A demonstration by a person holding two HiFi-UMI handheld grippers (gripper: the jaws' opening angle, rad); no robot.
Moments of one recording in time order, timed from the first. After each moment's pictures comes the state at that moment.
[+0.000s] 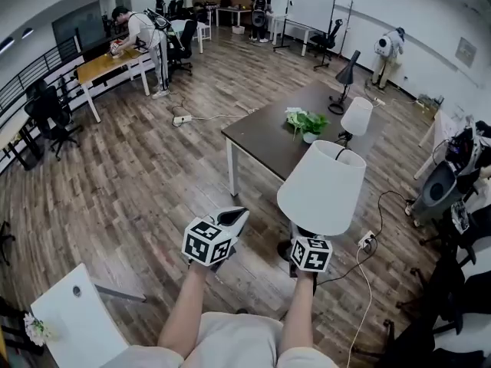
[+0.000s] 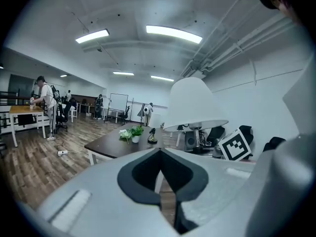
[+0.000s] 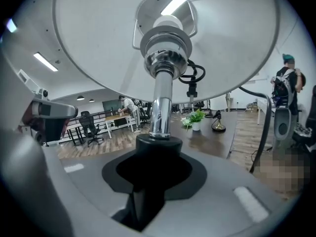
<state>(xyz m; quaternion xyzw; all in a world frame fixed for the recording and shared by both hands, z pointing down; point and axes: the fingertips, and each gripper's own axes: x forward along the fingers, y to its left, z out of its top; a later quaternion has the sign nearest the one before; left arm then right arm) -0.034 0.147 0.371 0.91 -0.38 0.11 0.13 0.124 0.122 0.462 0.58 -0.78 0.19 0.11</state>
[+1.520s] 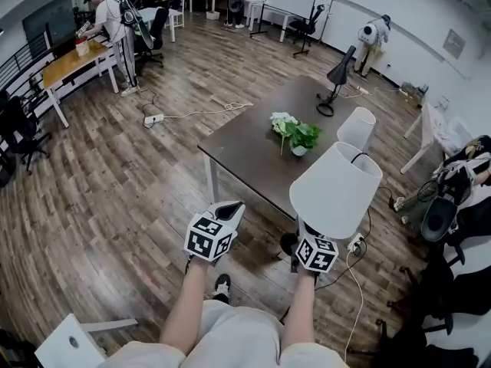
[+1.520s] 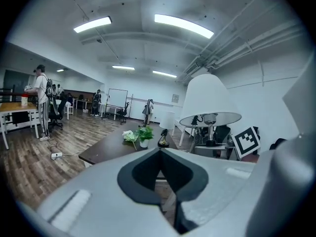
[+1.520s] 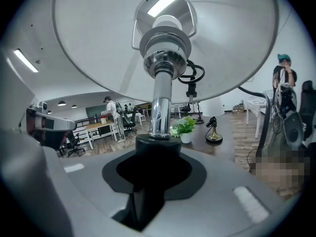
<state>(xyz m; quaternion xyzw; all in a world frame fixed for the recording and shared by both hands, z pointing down) -0.030 -0.077 0.403 0.91 -0.36 0.12 0.15 0.168 -0.066 0.467 0.66 -0.73 0.19 0.07</state>
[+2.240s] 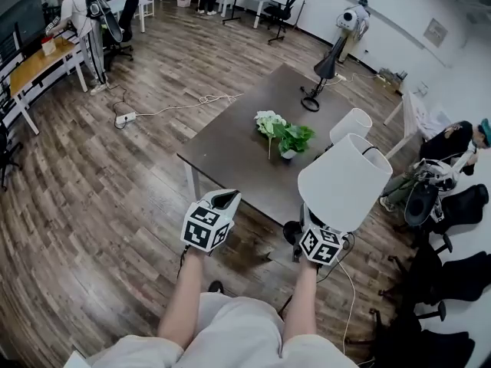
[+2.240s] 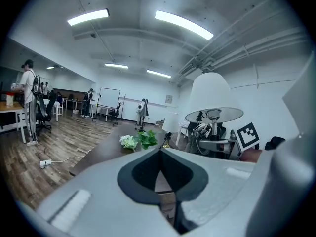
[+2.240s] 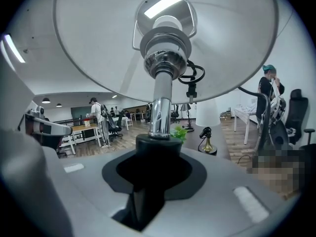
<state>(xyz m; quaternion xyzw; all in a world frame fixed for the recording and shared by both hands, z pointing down) -0.024 -0.205 0.419 0.93 -0.31 0.12 0.14 0.199 -0.164 0.461 0.72 -0.67 0.17 0.06</state>
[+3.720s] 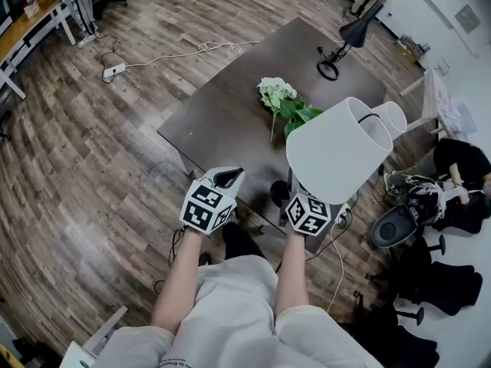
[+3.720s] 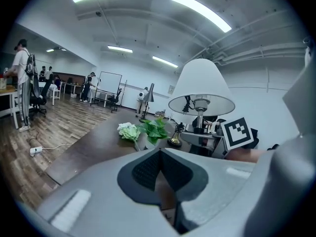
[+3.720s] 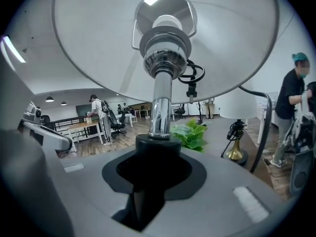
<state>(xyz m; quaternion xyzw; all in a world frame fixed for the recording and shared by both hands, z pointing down) 0.043 -0.335 0.502 0.92 -0.29 0.15 0.20 0.213 -0.349 0.524 0.69 -0.70 0.17 0.07</state>
